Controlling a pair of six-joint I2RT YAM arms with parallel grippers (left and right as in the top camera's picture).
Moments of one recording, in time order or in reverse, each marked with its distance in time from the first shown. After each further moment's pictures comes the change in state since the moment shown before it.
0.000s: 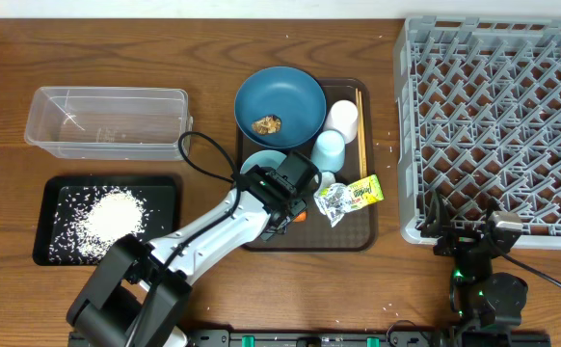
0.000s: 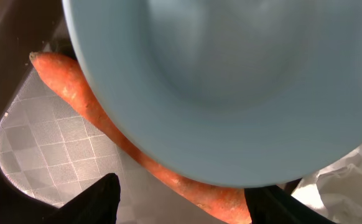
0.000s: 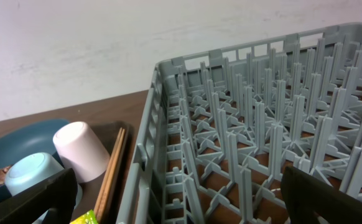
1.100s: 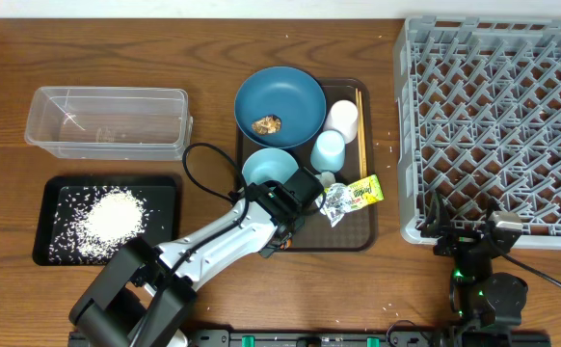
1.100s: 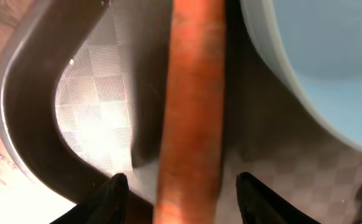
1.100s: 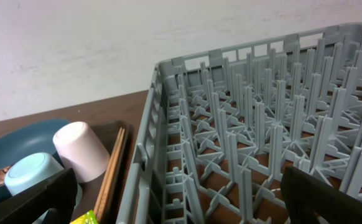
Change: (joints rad) left arm -0.062 0.000 -0.040 -0.083 -0.034 -0.121; right arm 0.000 0.000 0.000 0.000 0.000 0.000
